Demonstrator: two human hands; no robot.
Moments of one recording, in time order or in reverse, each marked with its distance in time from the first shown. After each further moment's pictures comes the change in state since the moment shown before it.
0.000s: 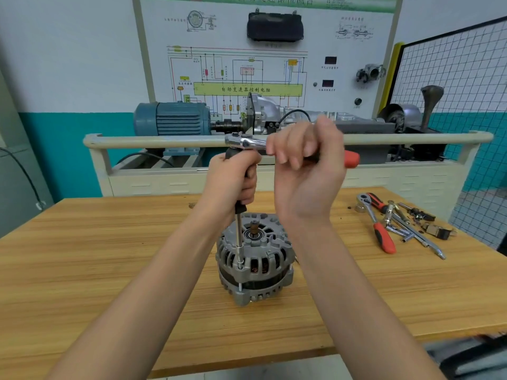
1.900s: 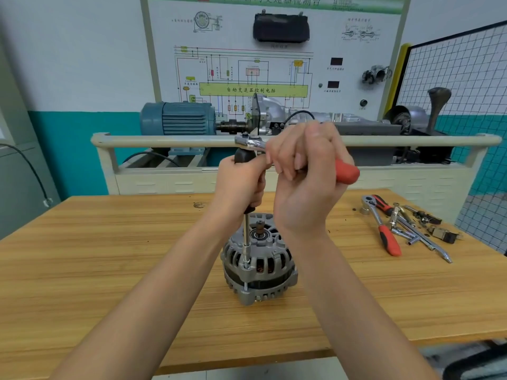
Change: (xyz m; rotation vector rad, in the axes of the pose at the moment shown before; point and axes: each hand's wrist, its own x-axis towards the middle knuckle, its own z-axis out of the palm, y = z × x) left_hand 0.000 -0.006 0.002 0.036 0.074 0.022; right_hand -0.011 0.007 0.015 -0.224 -0.097 -0.234
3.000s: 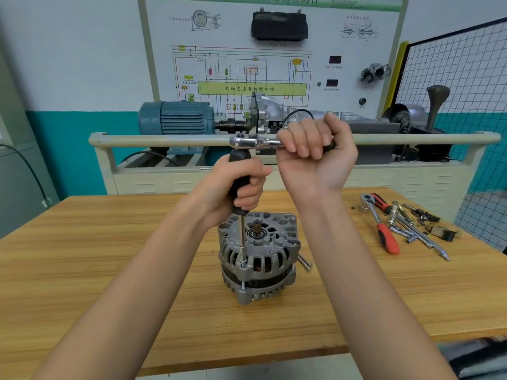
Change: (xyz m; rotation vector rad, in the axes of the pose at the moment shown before) left_hand 0.004 0.009 -0.026 -0.104 -0.540 -0.091; right_hand 0.033 0.007 -0.038 0.677 0.242 0.597
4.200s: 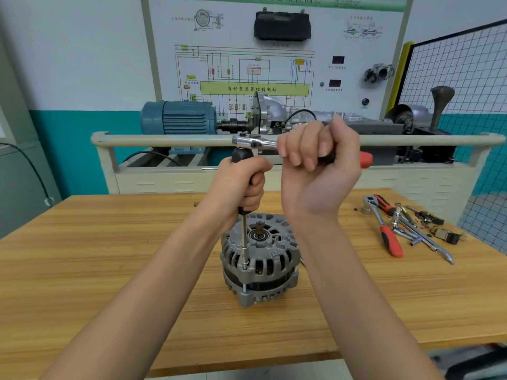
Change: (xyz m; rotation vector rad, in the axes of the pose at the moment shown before) left_hand 0.005 -0.005 0.017 0.090 0.378 -0.006; right_hand -0.018 0.018 0.010 -0.306 -0.102 -0.302
